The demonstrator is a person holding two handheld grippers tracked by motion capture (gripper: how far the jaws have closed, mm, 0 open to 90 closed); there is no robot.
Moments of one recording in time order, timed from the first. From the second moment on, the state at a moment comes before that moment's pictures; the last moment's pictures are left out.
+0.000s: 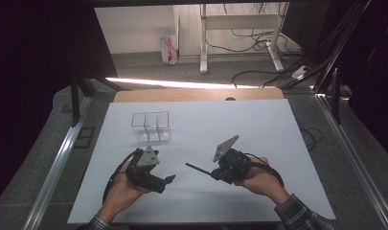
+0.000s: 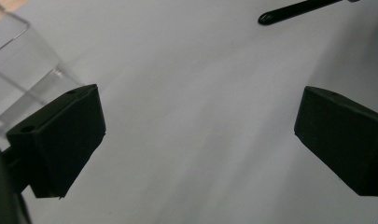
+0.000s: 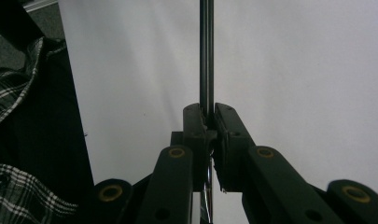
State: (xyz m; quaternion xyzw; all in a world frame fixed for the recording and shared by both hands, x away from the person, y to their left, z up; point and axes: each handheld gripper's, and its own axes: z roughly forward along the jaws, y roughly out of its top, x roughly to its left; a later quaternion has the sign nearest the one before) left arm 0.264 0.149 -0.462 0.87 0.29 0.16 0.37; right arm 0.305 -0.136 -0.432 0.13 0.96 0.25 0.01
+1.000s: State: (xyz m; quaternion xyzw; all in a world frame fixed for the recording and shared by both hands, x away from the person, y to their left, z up) left arm 0.263 0.091 -0.473 0.93 0.12 0.17 0.30; right arm 0.302 -0.114 -0.439 0.09 0.97 0.22 -0.02
